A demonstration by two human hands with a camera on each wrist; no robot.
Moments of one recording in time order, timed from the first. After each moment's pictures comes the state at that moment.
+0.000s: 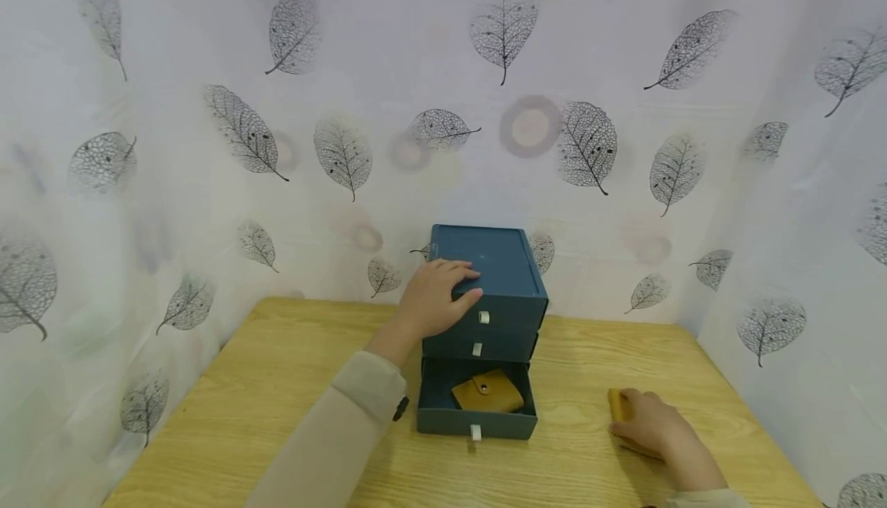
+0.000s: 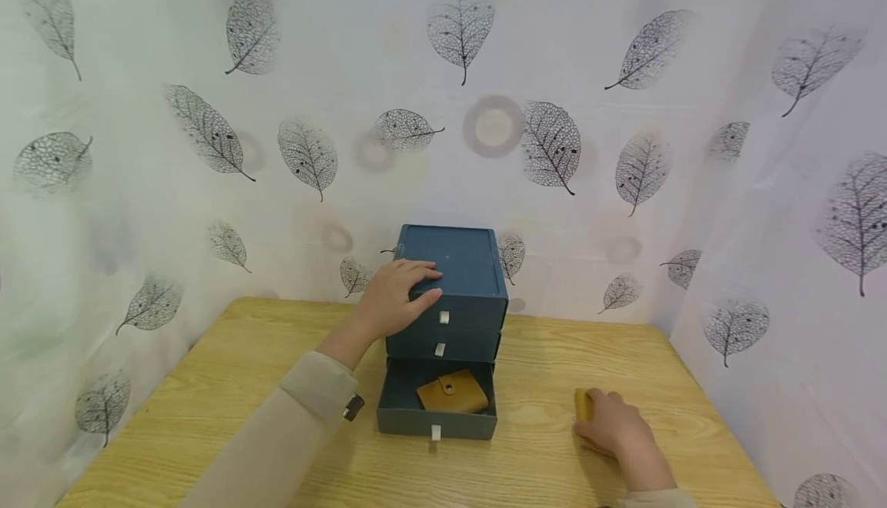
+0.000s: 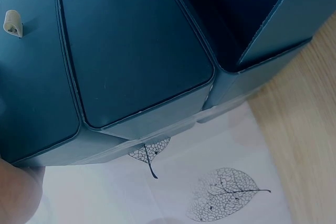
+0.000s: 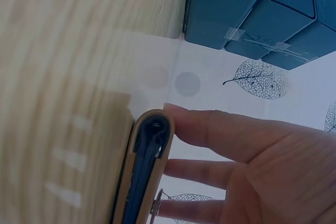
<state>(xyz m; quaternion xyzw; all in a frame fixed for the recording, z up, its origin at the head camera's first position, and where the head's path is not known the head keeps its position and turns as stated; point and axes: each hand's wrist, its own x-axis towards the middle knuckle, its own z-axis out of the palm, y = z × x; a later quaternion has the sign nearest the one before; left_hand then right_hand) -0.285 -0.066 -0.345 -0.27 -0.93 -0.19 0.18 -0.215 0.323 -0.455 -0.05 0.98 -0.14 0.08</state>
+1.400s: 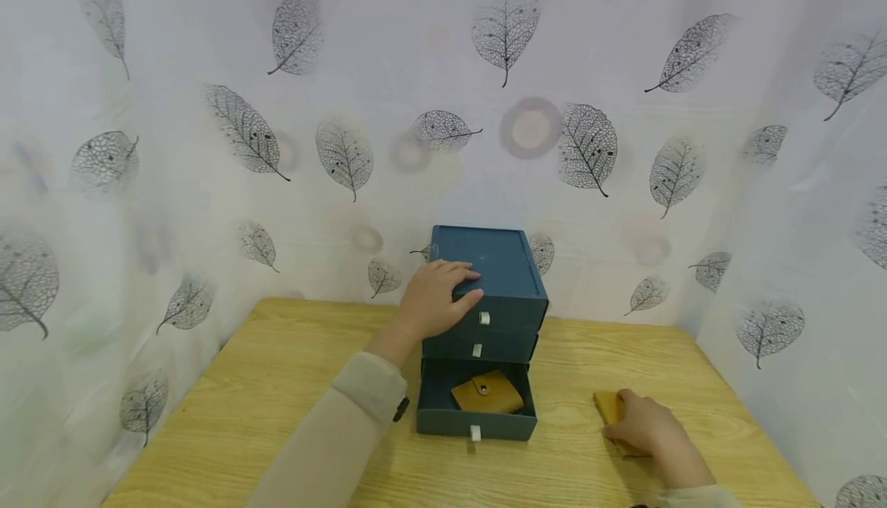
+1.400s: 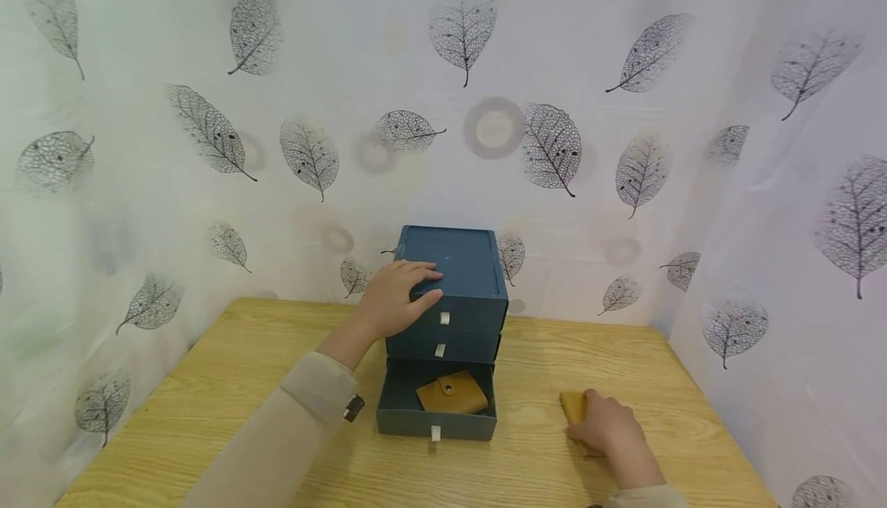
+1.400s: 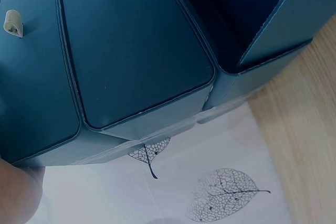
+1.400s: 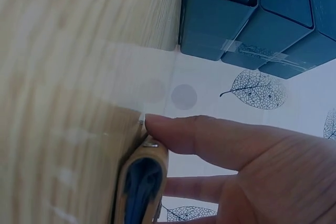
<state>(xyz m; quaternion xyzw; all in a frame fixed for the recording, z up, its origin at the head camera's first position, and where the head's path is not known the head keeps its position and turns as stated) -0.285 -0.067 -0.346 -0.27 -0.93 -0.18 0.18 -0.216 0.312 -0.455 -0.02 0.98 -0.14 0.10</state>
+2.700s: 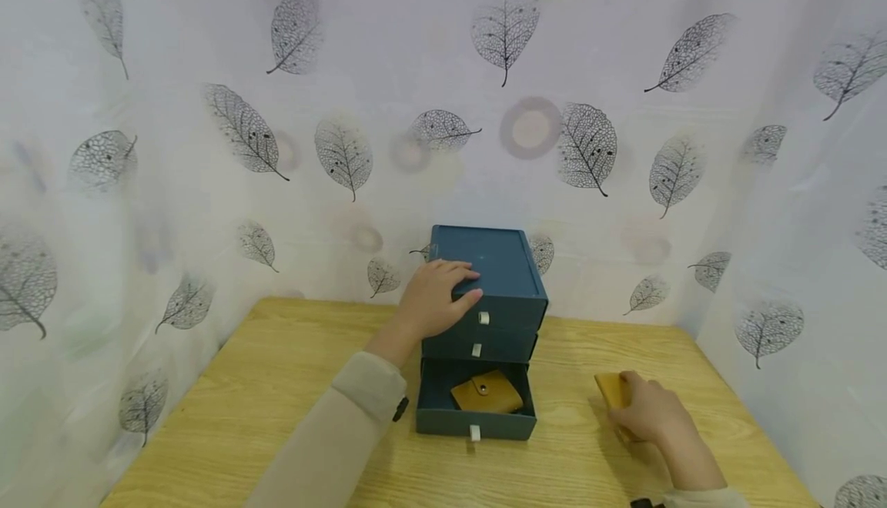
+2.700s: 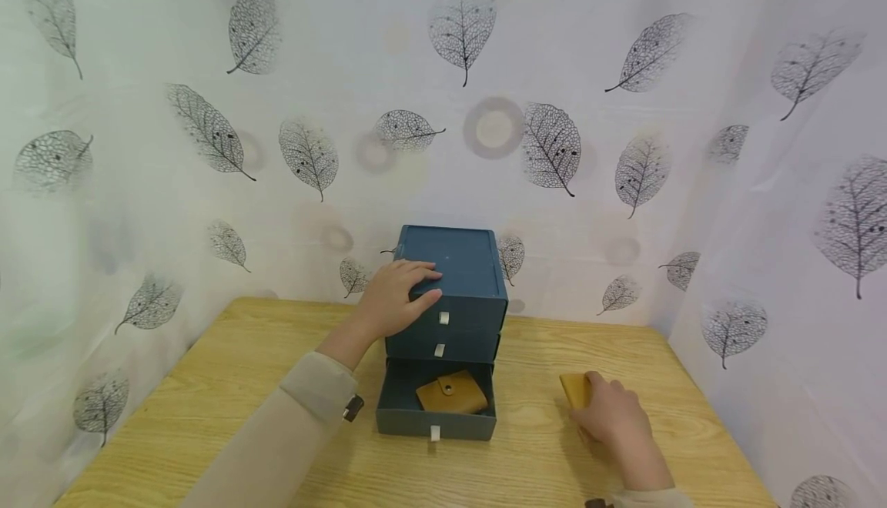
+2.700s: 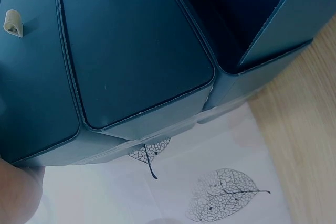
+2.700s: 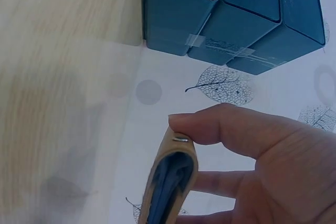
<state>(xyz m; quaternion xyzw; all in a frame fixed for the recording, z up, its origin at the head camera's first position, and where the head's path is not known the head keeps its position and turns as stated) -0.285 -0.067 -0.346 -0.27 -0.93 -0.19 0.18 -0.215 0.311 -0.432 -0.02 0.99 -0.16 0.03</state>
